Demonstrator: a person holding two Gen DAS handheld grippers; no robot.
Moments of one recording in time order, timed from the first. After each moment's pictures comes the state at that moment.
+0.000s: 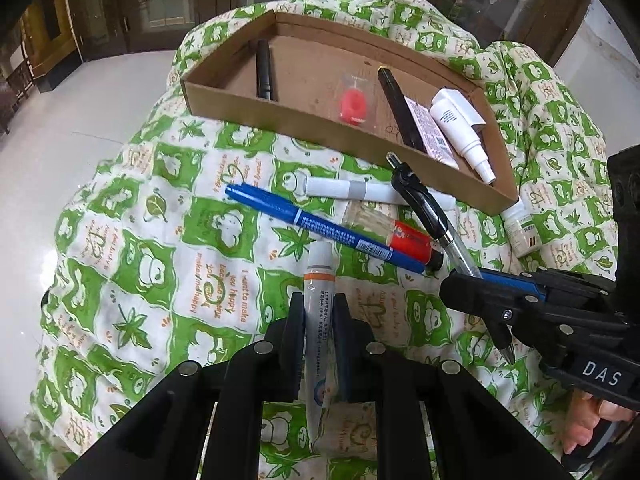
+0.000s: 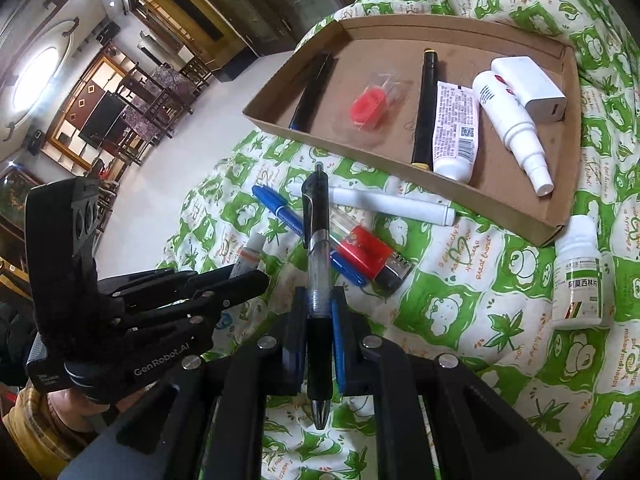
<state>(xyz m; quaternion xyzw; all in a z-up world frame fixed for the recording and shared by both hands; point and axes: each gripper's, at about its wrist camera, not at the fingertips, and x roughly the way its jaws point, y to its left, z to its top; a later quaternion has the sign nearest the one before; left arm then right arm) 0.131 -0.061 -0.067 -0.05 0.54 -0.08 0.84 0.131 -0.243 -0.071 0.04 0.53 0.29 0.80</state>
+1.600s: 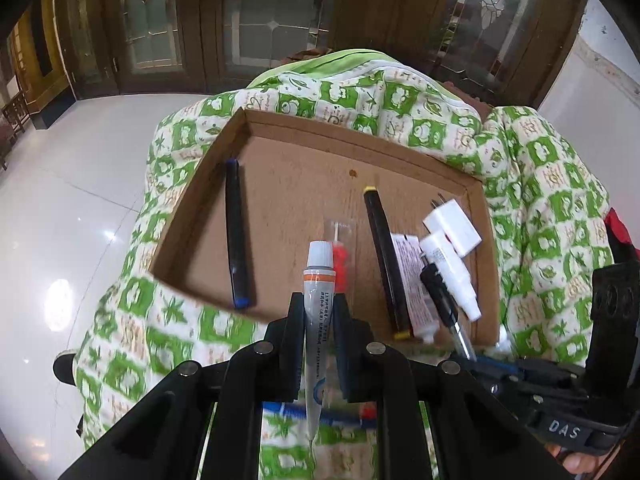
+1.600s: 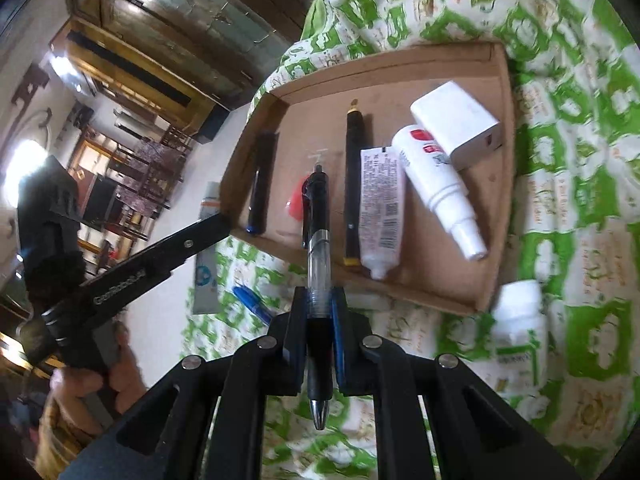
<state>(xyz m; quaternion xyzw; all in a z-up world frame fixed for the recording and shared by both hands) 0.242 -0.082 -0.009 -0.04 0.50 -0.09 0.86 0.191 -0.299 -0.050 0.19 0.52 0.25 0.80</state>
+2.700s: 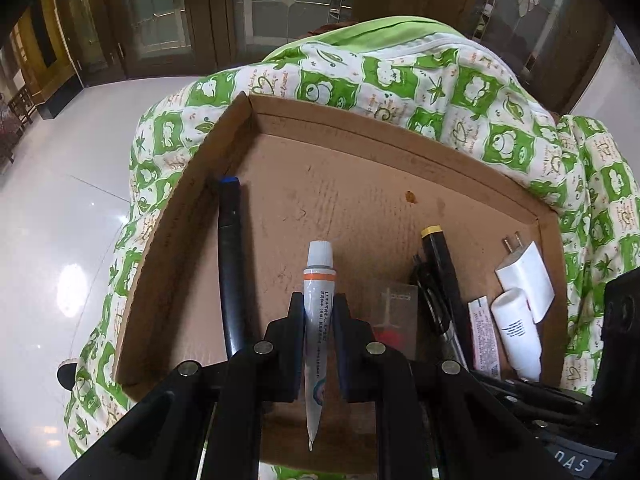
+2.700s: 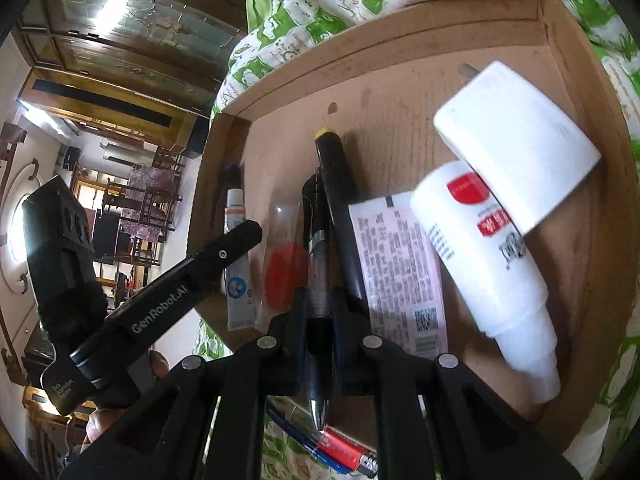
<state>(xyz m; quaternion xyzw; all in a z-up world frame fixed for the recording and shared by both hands) 0.322 -0.078 -0.062 -0.04 0.53 -0.04 0.85 0.276 -0.275 -0.091 0.26 0.55 0.22 0.77</state>
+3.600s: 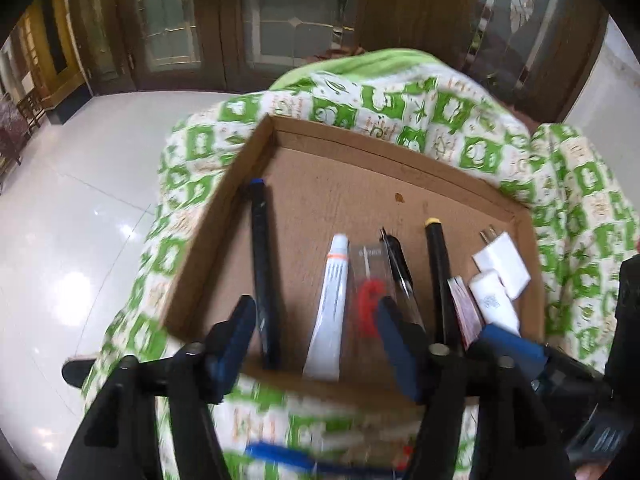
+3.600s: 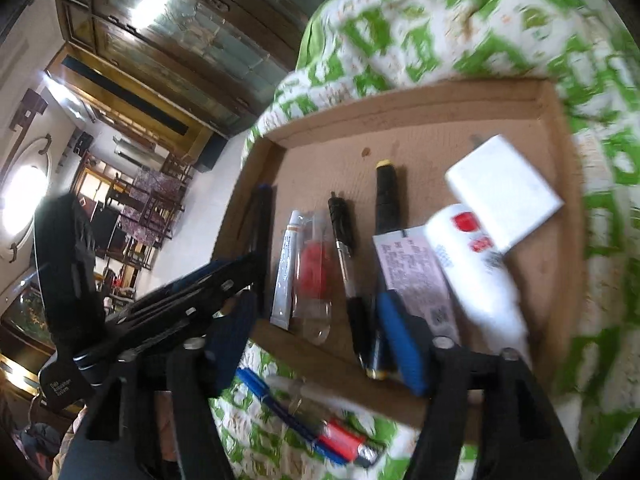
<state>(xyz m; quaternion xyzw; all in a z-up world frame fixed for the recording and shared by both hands) 0.271 -0.067 -0.028 -0.05 0.50 -0.04 0.87 0.252 -0.275 -0.053 0.22 0.47 0.23 0.82</state>
